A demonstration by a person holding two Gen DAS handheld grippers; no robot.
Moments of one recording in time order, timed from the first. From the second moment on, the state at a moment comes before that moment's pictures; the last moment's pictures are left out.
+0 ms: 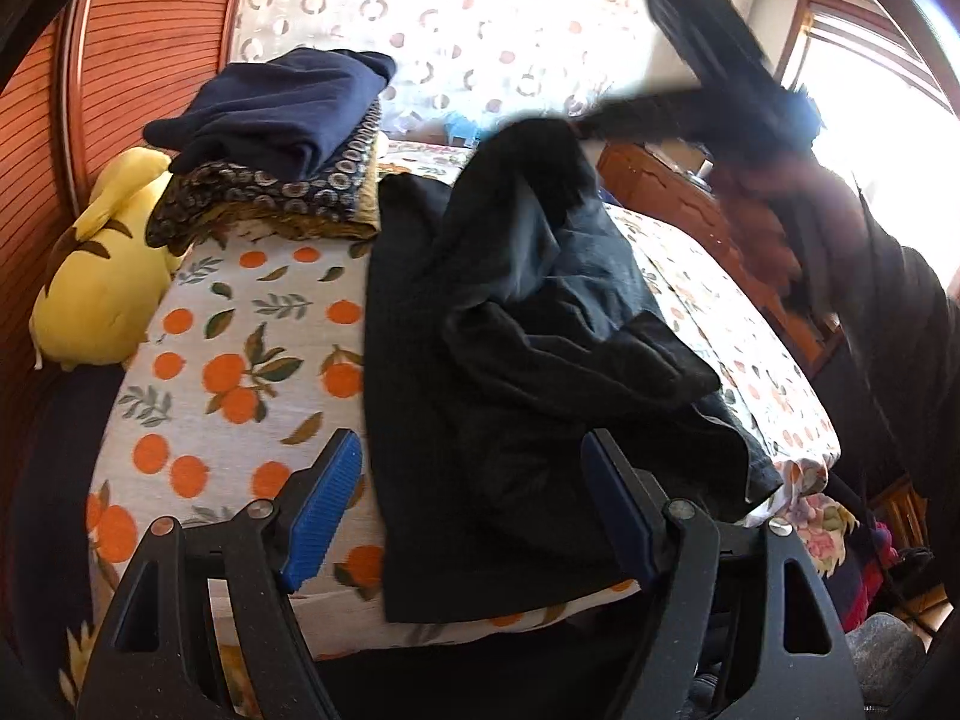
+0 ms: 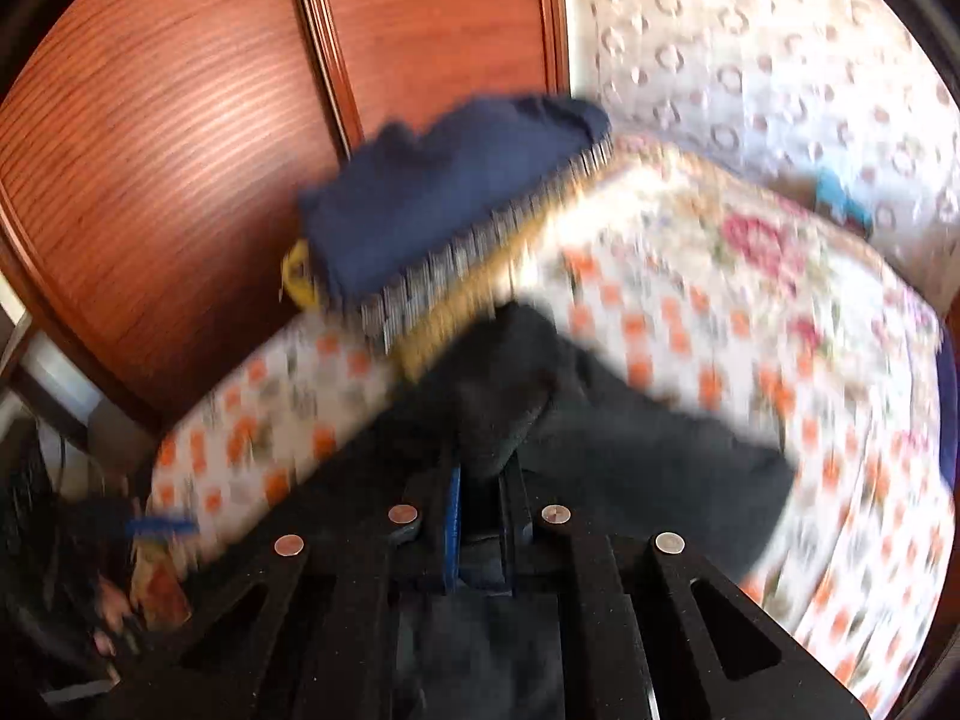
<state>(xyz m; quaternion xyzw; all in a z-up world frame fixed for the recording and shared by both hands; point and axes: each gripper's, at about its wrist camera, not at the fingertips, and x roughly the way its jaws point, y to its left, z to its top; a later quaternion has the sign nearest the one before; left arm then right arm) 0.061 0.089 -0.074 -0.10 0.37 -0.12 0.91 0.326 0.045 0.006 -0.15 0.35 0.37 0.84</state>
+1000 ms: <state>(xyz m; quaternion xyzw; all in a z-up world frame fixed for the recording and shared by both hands) 0.125 -0.003 -0.075 -0.05 0.39 -0.21 0.89 0.244 -0.100 -0.069 -0.12 0.34 0.25 0.90</state>
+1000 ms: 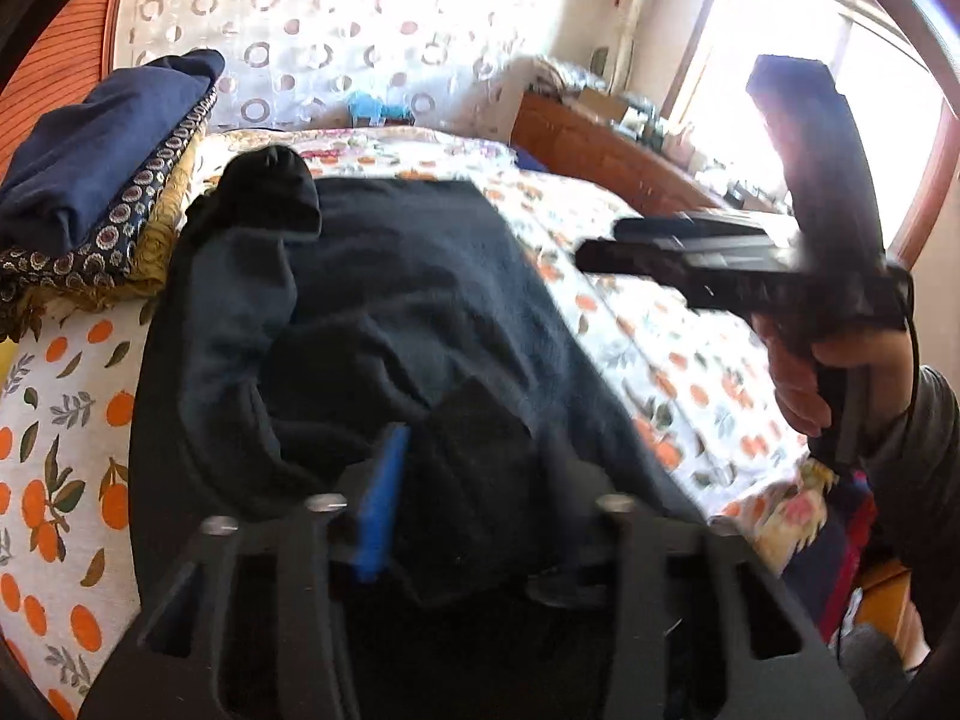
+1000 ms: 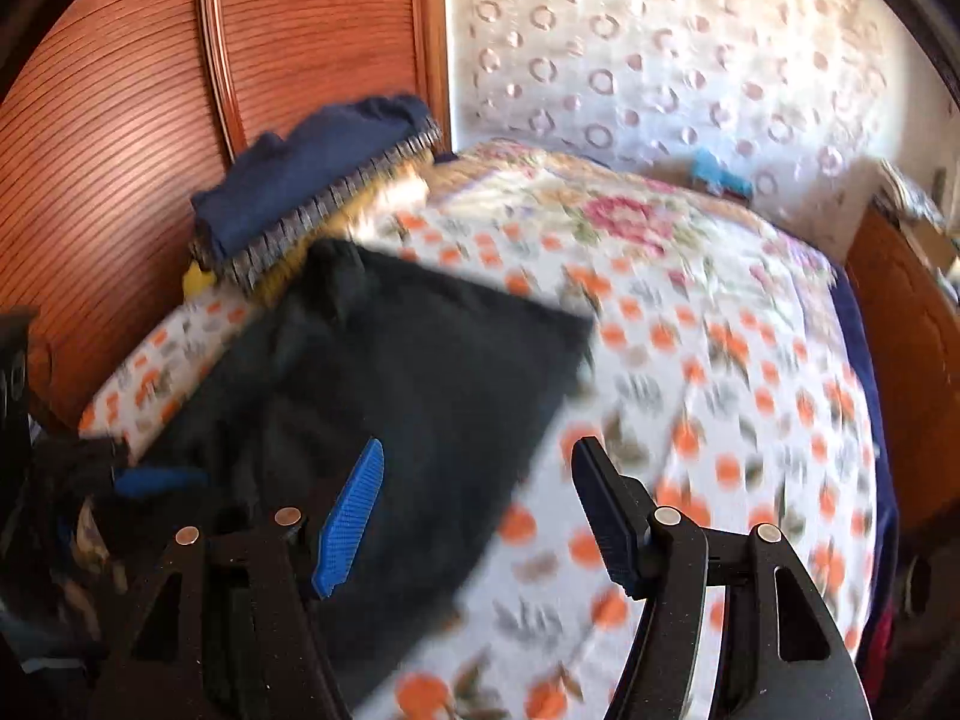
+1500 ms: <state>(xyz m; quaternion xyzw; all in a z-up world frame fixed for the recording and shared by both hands) 0.026 0.089 -0.085 -0.11 0.39 -0.14 0.90 0.215 -0.153 -0.107 -0.07 0.36 0.27 0.89</state>
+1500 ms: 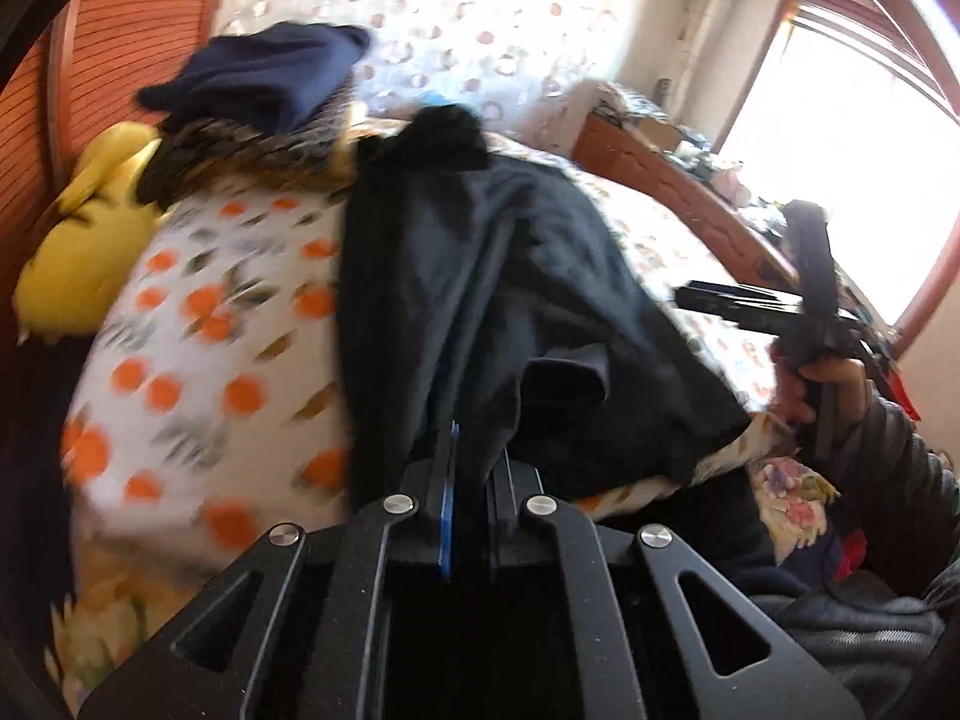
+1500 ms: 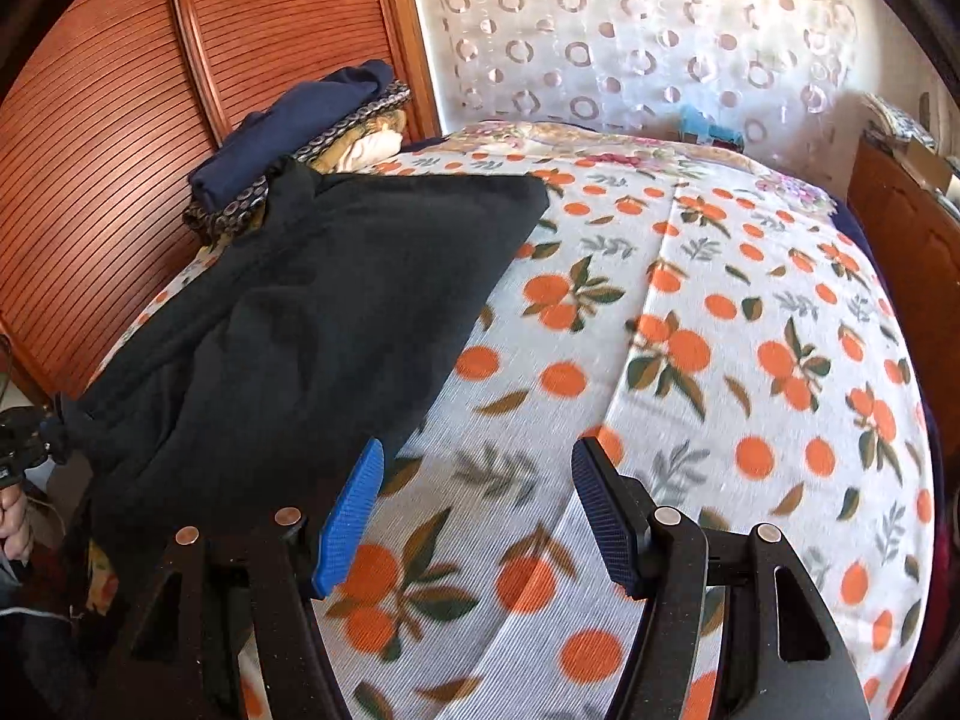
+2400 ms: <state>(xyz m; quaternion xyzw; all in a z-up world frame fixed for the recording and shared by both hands) 0.016 0.143 -0.054 -0.08 0.35 -0.05 0.93 0.193 -0.087 -0.059 -0.13 0.31 0.33 0.88</state>
